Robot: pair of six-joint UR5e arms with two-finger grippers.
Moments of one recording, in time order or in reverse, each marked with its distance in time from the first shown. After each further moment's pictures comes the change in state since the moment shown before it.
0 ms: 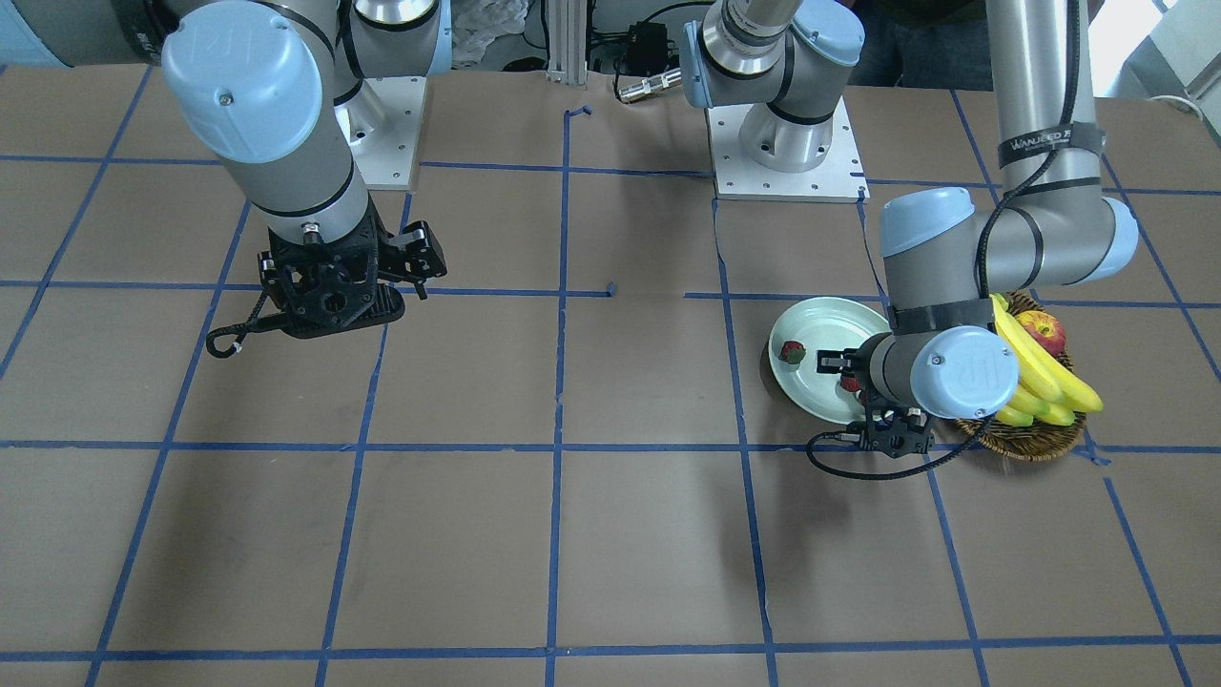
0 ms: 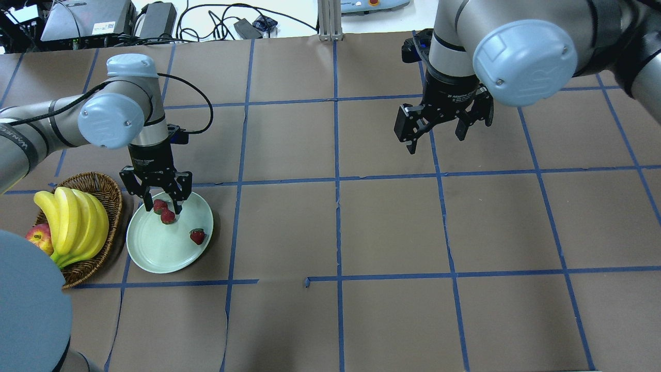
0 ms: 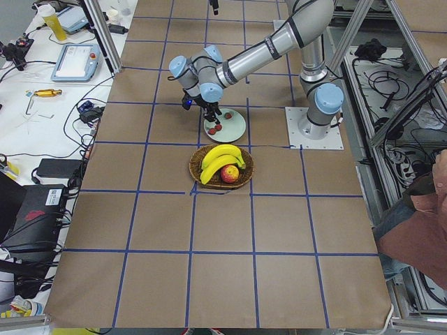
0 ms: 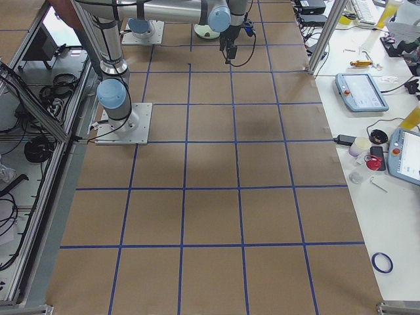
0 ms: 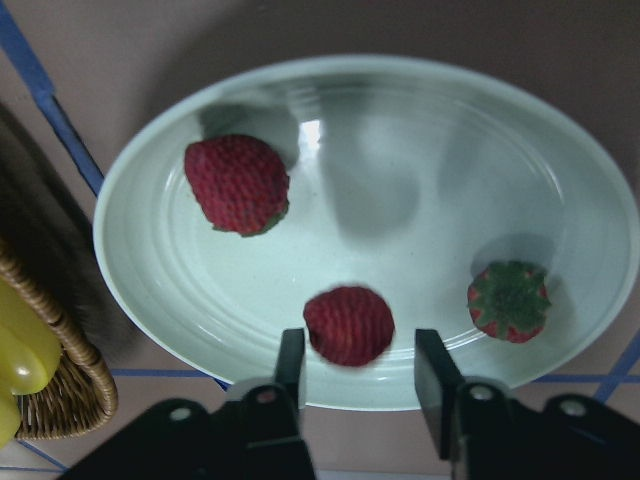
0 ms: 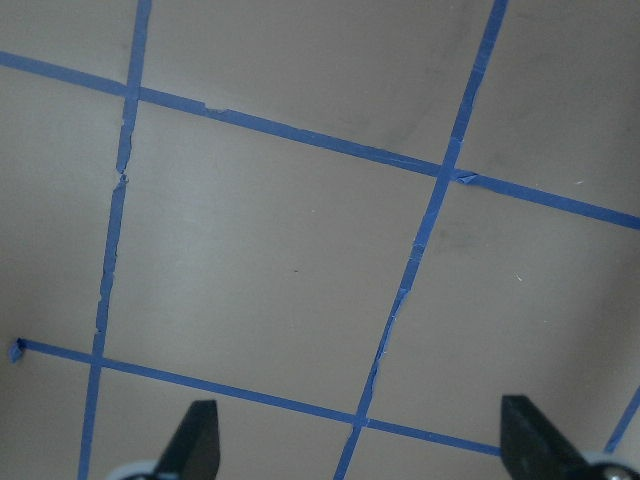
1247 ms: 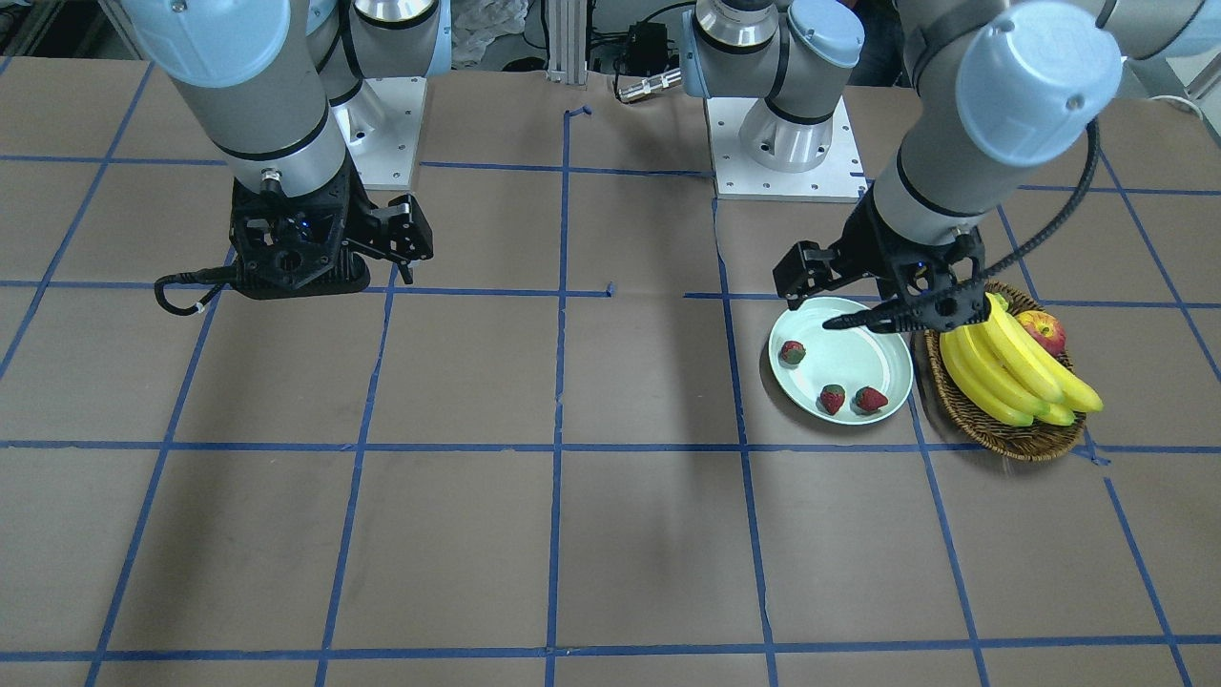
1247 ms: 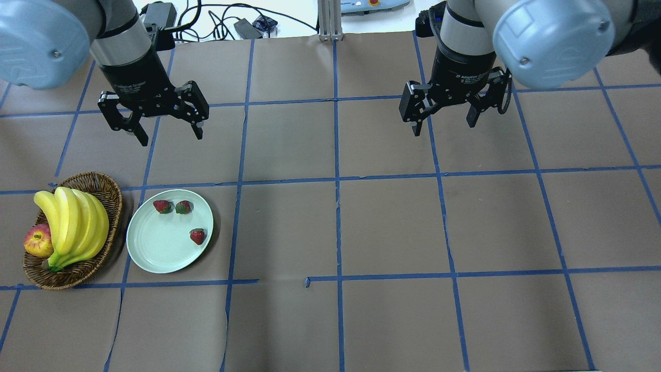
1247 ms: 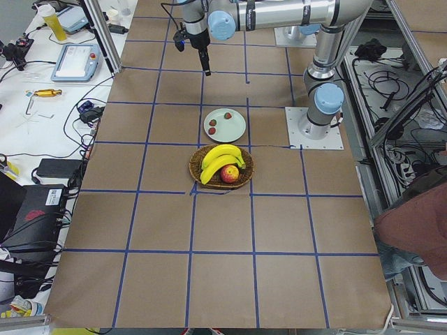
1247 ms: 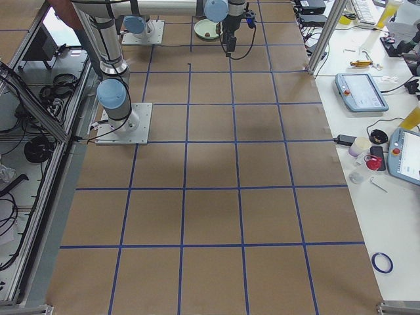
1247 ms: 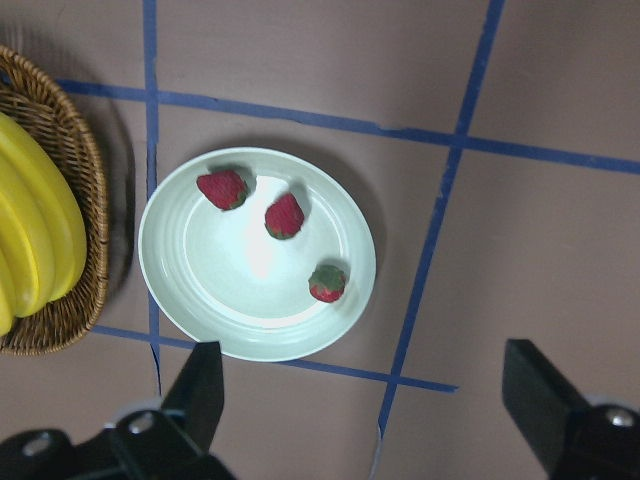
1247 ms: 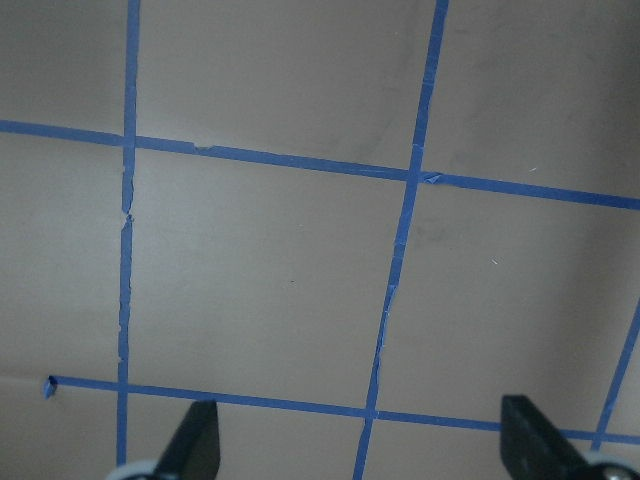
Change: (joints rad) left arm -0.155 0.260 0.235 -0.205 -0.210 -0.290; right arm -0.007 -0.039 -0.064 0.050 -0.003 0.128
